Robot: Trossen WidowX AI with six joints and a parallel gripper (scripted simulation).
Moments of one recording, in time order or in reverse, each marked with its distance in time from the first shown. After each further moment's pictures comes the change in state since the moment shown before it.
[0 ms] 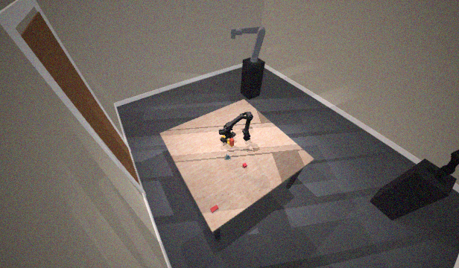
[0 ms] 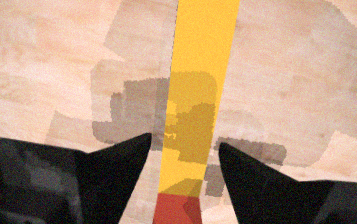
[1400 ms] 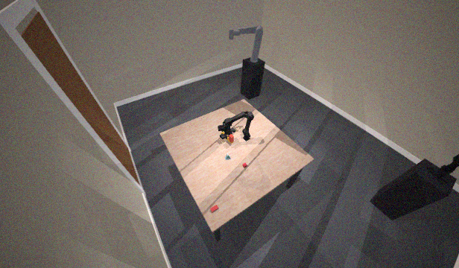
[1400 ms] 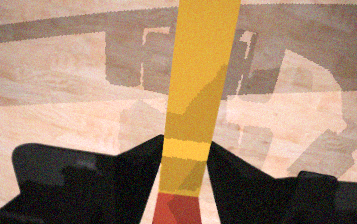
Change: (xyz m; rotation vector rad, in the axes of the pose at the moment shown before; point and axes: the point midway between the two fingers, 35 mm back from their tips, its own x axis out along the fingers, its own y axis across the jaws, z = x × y) arm -0.064 0.005 0.002 0.001 0.008 -0.017
